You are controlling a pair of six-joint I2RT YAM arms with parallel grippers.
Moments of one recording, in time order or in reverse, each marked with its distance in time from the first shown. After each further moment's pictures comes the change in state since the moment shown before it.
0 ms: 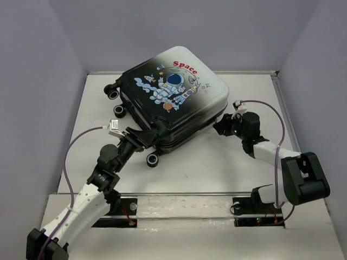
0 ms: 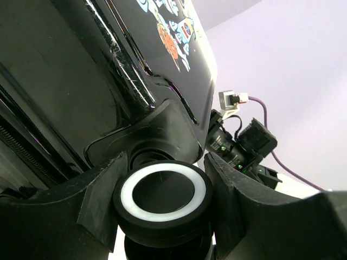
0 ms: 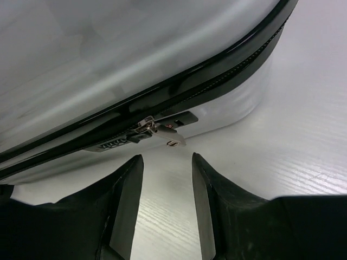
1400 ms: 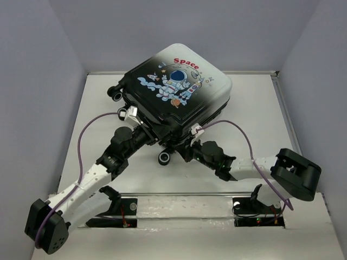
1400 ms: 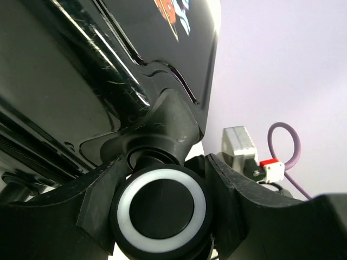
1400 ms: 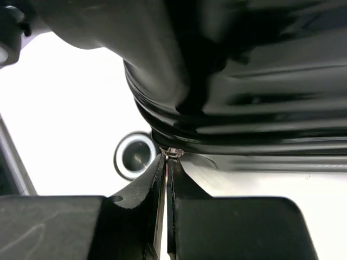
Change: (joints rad) left arm -0.062 0.270 0.196 -0.045 0.070 0.006; right arm 0.763 0.083 -0.058 0.330 0.404 0.049
